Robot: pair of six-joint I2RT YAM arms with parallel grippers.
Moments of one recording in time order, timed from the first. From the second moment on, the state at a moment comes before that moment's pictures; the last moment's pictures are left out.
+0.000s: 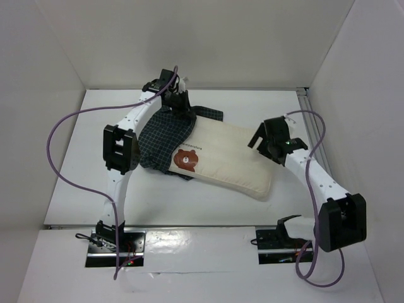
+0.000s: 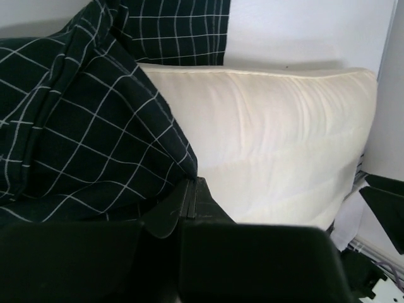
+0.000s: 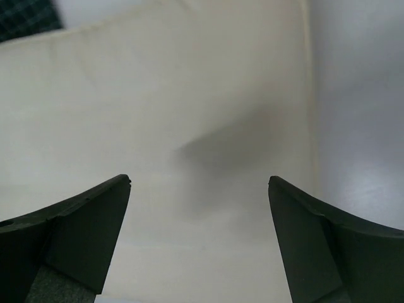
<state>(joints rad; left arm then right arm) -0.30 2.33 2.23 -0.84 0.50 -0.45 0.28 1.27 0.97 -0.53 0.26 0.72</state>
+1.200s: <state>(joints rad) -0.43 2.33 2.29 -0.98 0.46 -0.28 0.65 1.08 0.75 -0.65 0.23 0.88</state>
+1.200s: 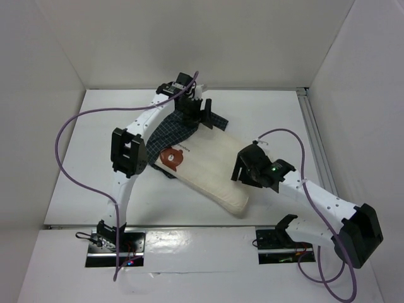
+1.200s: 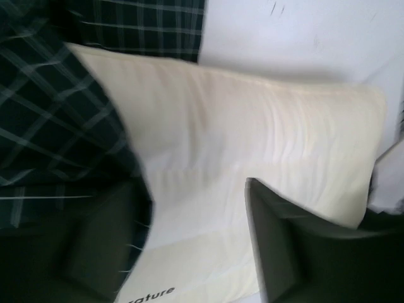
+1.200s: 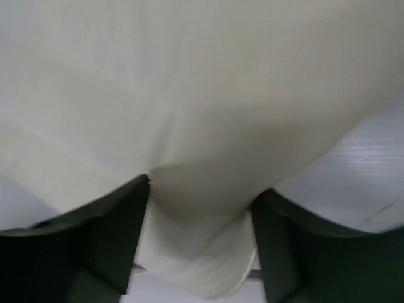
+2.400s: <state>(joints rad) 0.07 1.25 0.63 -0.44 0.44 -0.71 1.03 2.02 1.58 -0.50 0.30 0.05</state>
